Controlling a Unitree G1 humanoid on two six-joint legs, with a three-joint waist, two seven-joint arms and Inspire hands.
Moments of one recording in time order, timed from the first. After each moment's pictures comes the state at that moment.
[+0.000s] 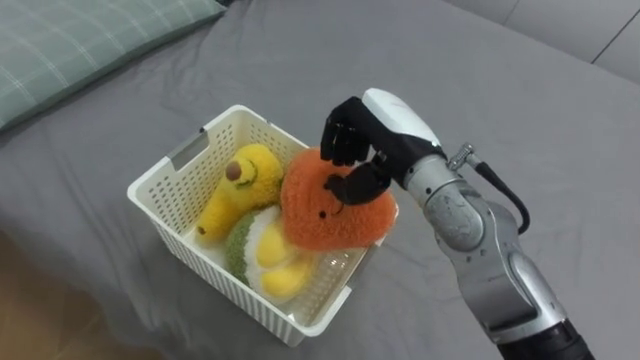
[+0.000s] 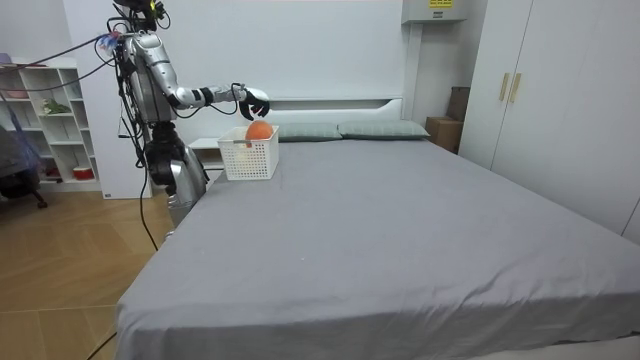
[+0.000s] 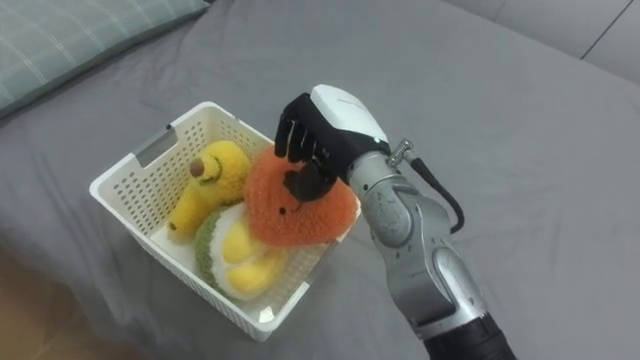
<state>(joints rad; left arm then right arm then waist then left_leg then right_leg) 0.12 0.17 0.08 0.95 -0.01 0.07 0.08 -0.27 -0.24 0.33 -0.04 -0.65 0.20 0.25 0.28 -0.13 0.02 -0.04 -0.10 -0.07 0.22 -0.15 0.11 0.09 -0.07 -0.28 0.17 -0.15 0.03</state>
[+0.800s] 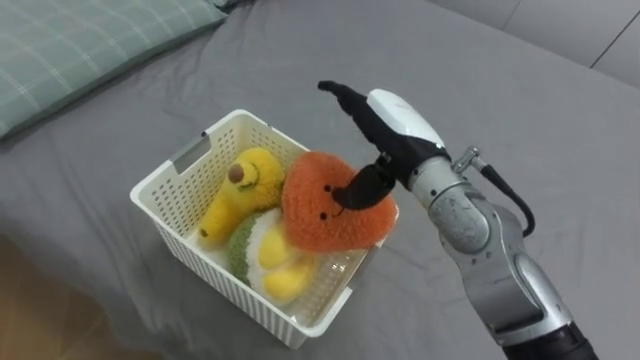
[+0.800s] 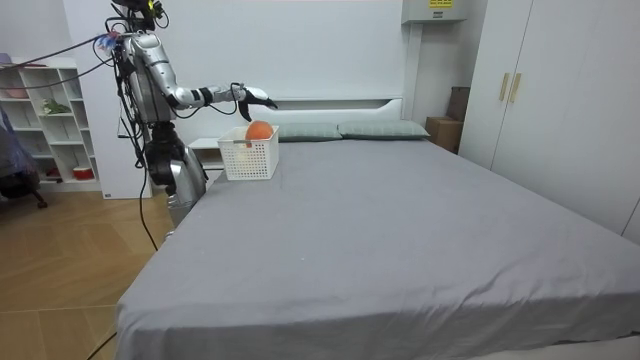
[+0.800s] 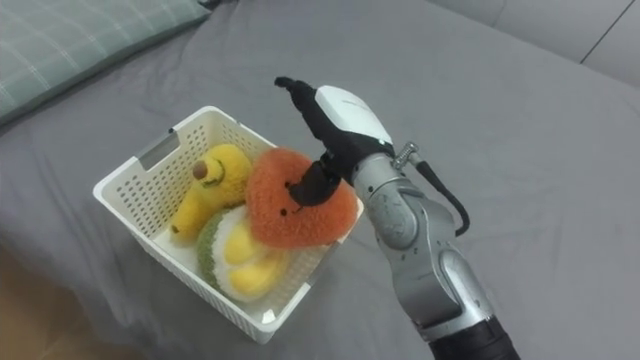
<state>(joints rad) 0.13 0.18 0.09 0.96 0.00 0.06 0.10 -0.27 -0.26 0.26 -0.05 -0.57 0.16 0.20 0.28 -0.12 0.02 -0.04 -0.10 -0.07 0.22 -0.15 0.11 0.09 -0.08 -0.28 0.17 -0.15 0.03</state>
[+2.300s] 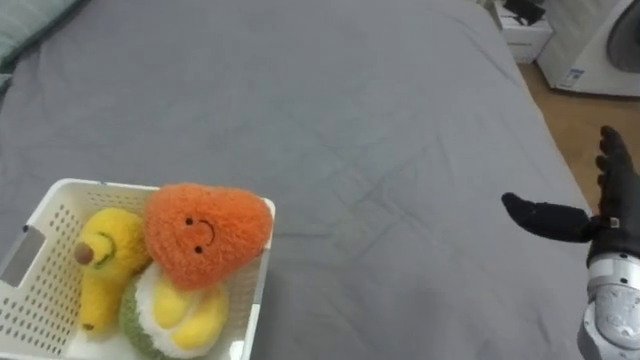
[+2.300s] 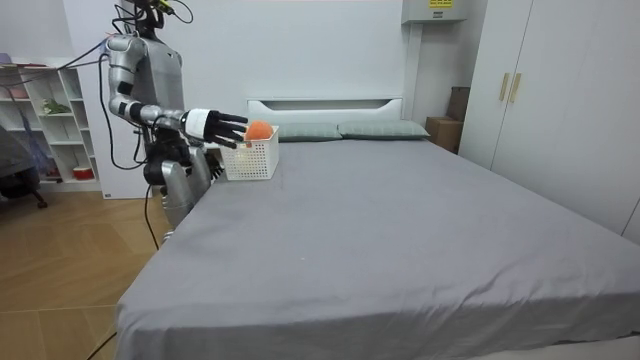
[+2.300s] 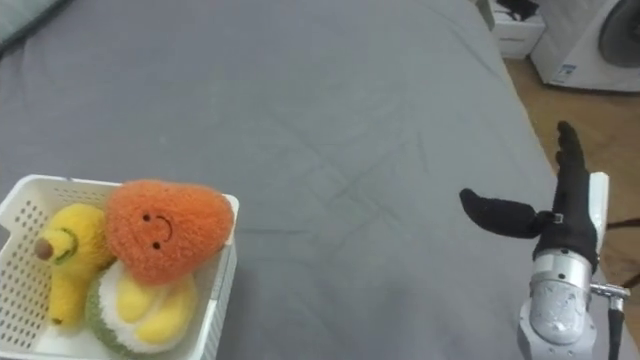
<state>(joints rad) 0.24 0.14 0.22 0.99 -0.01 0.04 0.21 0.14 -0.27 -0.26 0.08 -0.02 0.01 -0.27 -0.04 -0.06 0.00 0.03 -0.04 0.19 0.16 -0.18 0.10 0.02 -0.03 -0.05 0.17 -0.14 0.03</state>
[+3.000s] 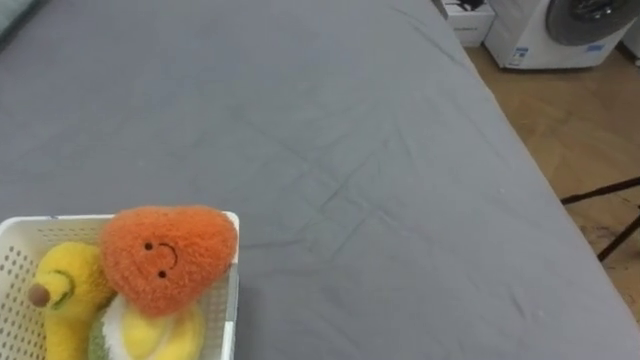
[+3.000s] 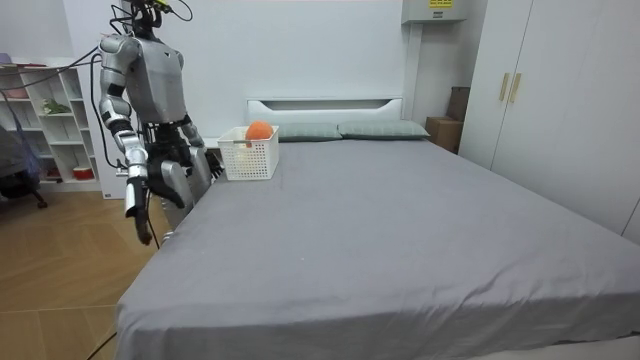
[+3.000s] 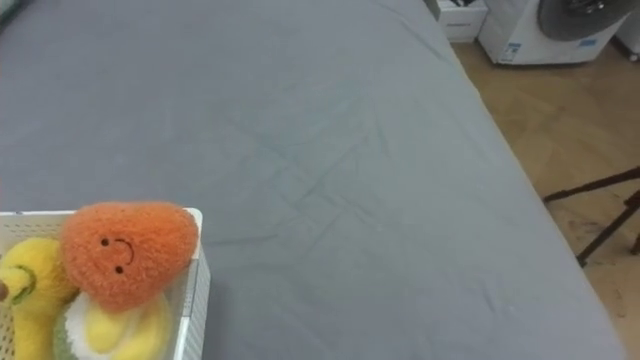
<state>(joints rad) 0.28 0.14 0.21 1.04 -0.02 0.04 0.23 0.25 -0.21 -0.27 1.01 0.46 -0.06 -0.31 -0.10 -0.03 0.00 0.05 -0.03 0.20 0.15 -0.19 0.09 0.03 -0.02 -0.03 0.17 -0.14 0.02</state>
